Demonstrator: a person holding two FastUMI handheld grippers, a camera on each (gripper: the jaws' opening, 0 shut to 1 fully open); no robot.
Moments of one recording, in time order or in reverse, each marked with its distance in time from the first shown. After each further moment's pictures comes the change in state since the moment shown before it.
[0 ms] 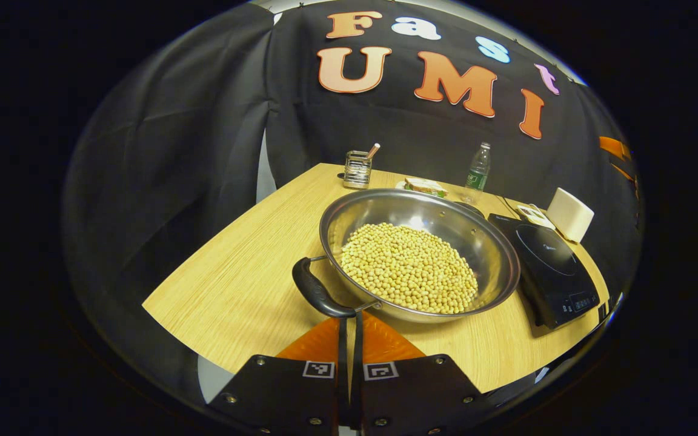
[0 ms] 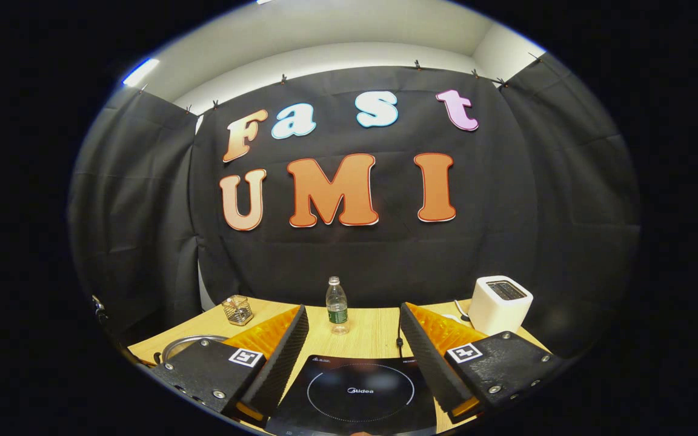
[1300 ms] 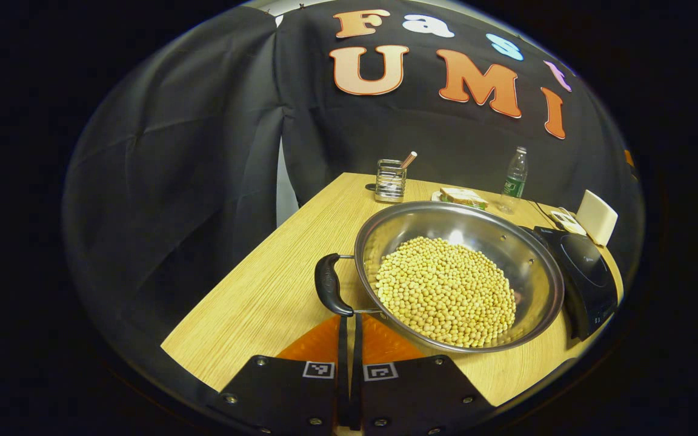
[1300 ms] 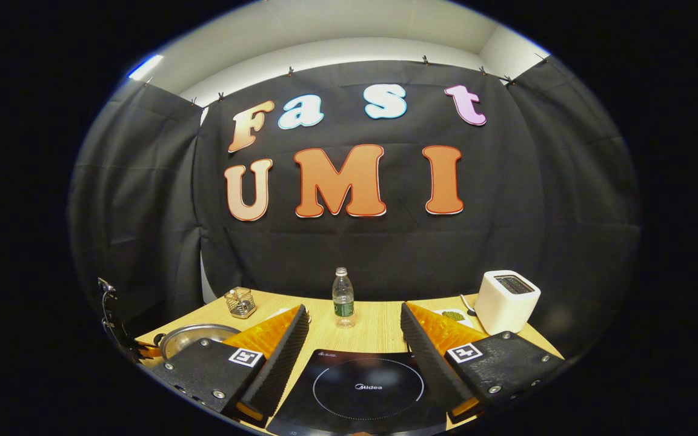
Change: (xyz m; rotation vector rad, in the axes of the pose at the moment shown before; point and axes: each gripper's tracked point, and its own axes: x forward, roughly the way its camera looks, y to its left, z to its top) left arm 0.059 0.058 0.038 0.045 -0.026 0.081; right arm 0.009 0.019 -0.021 -0.022 0.034 0.014
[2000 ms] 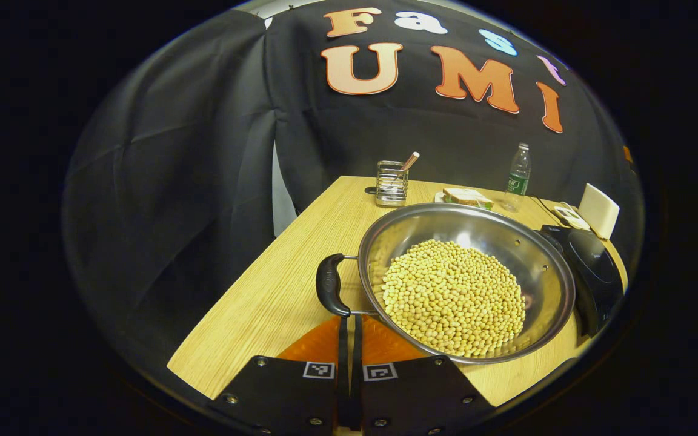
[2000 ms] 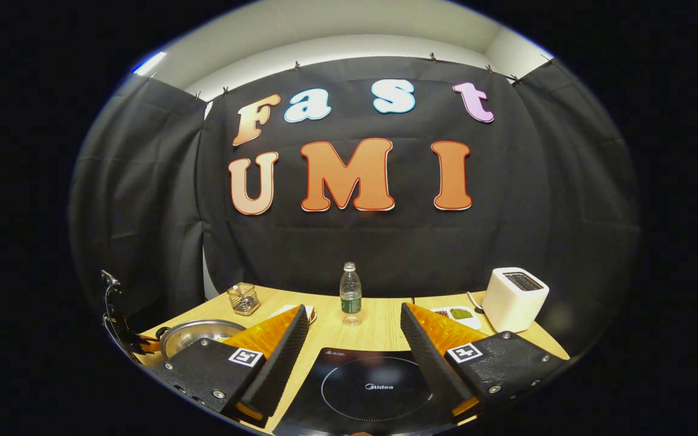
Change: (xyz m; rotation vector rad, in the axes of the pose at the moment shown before) left arm 0.027 0.011 0.015 0.042 -0.011 -0.022; right arm 0.012 0.022 -0.012 -0.011 0.018 0.016
